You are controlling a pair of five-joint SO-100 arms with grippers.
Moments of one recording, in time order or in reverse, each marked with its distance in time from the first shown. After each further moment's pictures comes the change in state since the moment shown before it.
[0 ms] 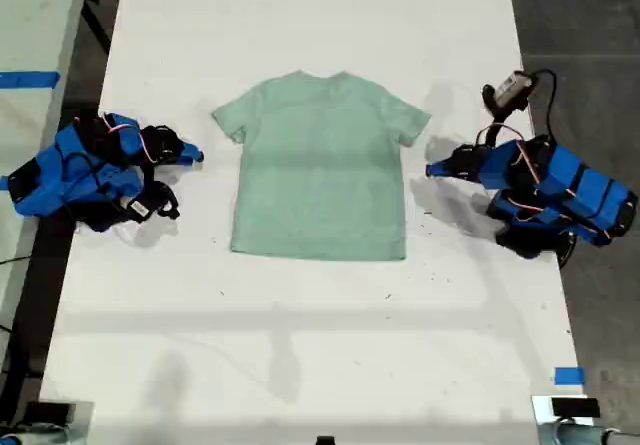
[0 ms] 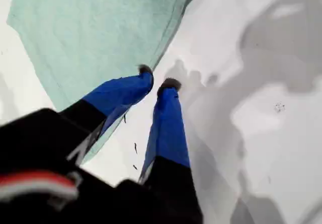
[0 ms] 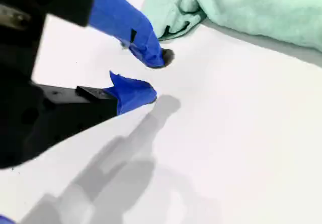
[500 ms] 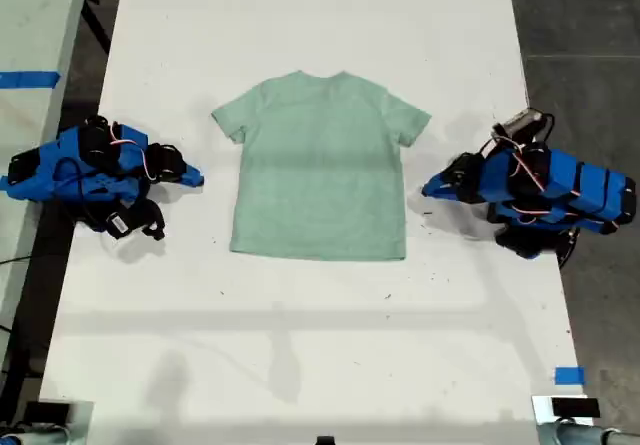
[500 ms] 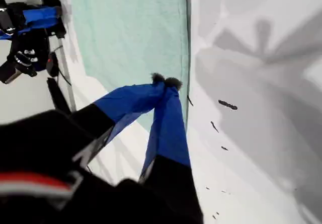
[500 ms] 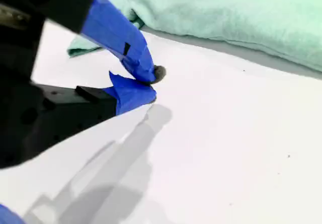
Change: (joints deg) arm 0 18.5 0.1 0.0 0.4 -7.1; arm 1 -13.9 0.2 0.6 -0.7 44.2
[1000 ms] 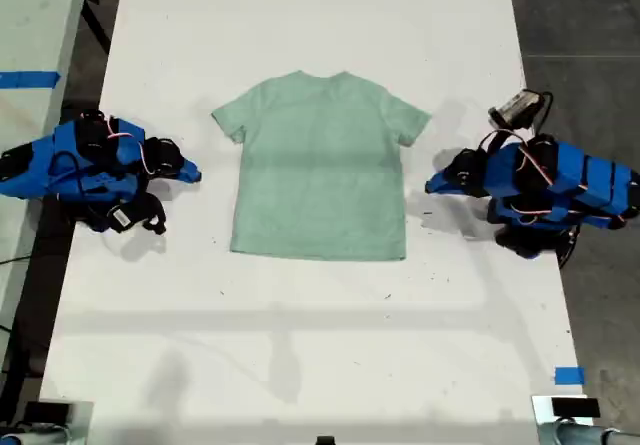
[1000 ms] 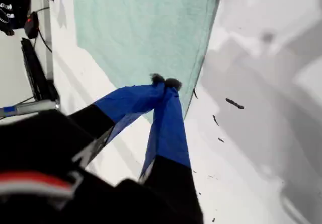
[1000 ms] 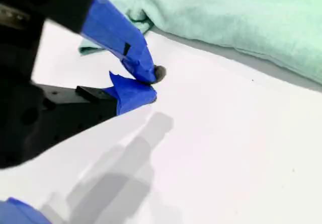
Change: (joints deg) arm 0 -2.3 -11.8 -8.5 -2.1 -1.1; arm 1 -1.0 -10.0 -11.7 2.6 -12.0
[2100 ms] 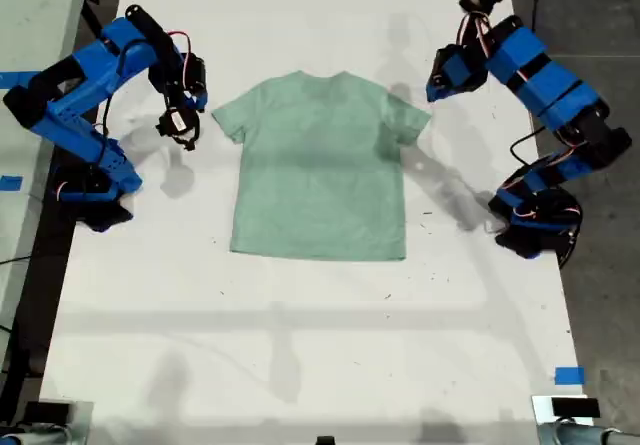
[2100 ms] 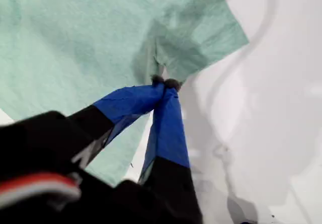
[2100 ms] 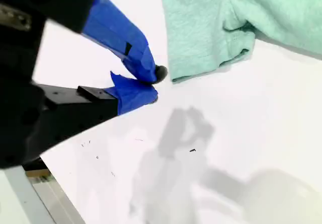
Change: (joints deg) arm 0 -31.5 -76.8 -66.2 8.6 32.3; arm 1 35.6 -74.8 -67.1 10.6 -46.8
